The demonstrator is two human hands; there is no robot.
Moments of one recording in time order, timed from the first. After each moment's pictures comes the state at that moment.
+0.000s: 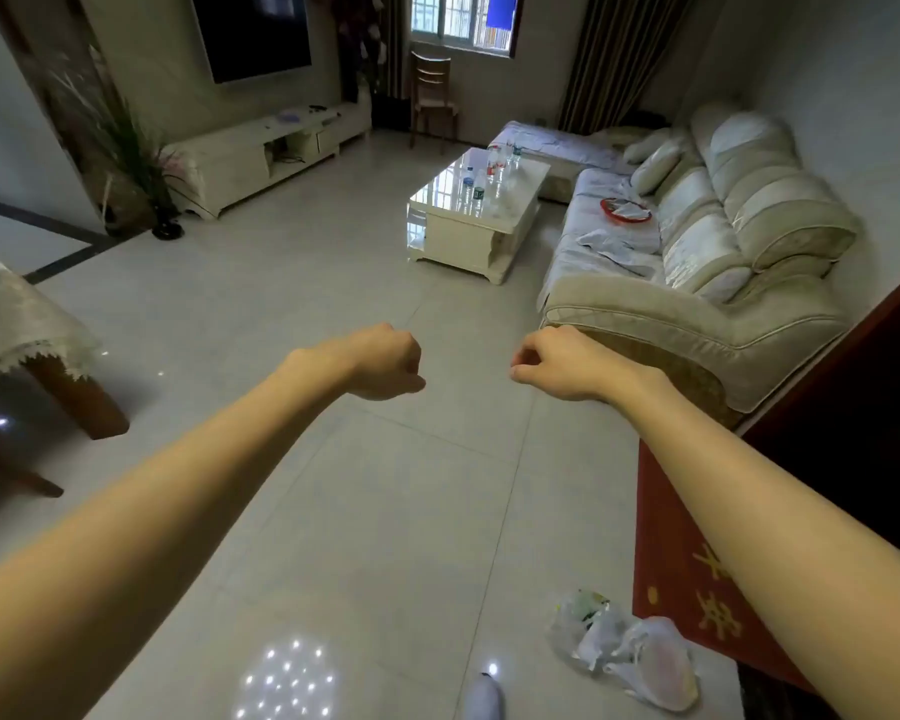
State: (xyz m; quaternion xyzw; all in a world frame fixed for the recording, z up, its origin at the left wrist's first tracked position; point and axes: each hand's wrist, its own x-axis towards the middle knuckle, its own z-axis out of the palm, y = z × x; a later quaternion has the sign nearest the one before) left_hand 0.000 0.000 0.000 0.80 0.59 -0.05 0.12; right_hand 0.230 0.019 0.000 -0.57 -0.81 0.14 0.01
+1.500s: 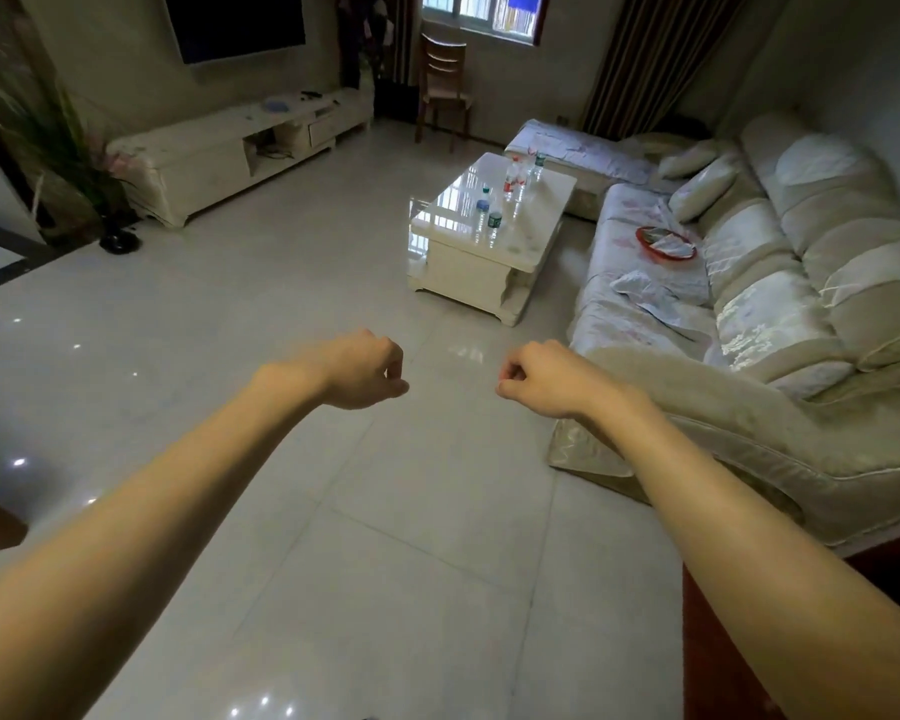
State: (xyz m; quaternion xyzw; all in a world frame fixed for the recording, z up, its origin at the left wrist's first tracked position) left_hand -0.068 0.530 -0.023 0.78 0.61 -0.03 0.13; right_hand 0.167 0.560 -0.033 -0.57 -0.81 0.15 0.00
